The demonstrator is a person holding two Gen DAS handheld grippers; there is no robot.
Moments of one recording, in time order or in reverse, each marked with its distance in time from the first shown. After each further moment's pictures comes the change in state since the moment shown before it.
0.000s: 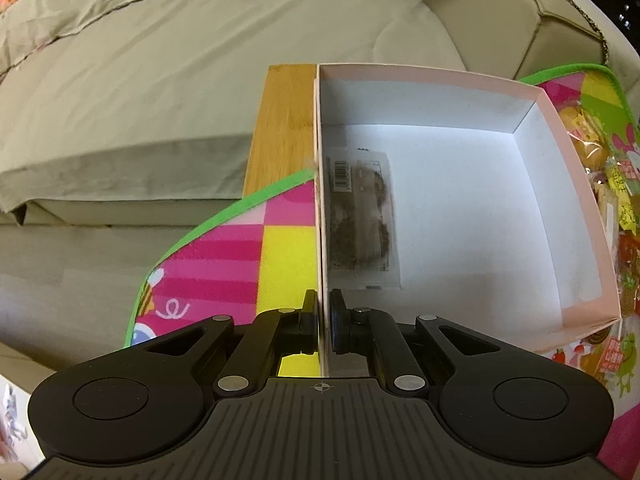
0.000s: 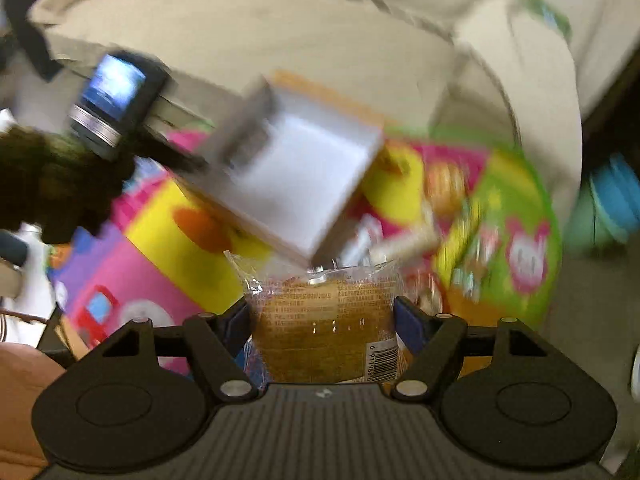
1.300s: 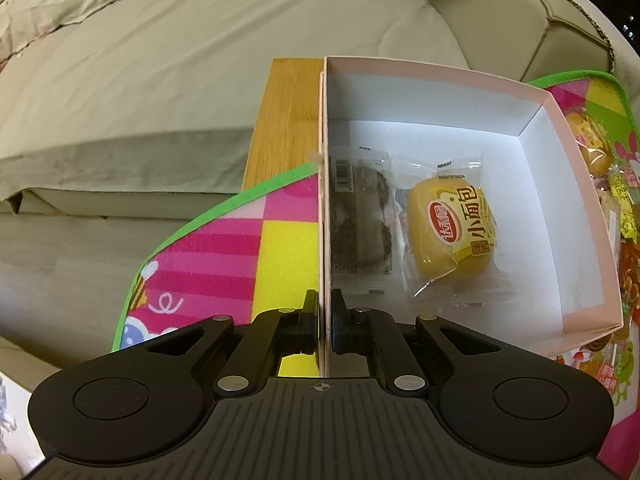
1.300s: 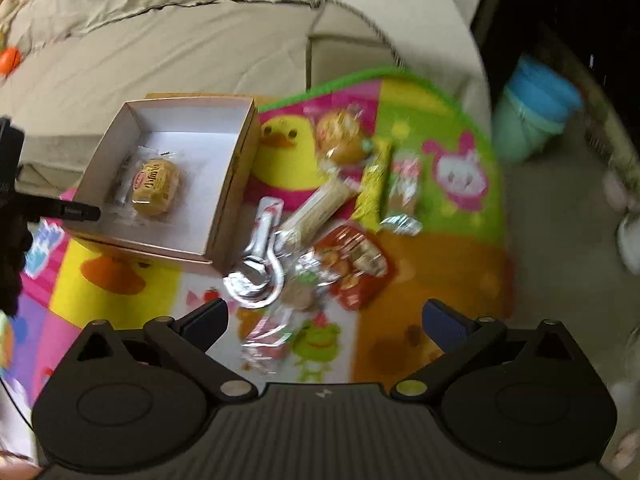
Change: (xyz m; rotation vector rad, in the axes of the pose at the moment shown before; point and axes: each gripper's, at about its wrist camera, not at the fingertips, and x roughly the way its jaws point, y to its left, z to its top) left arm 0.008 0.002 -0.007 -0.092 0.000 0.001; right arm 0.065 -0.052 -0.050 0.429 0.009 -0.128
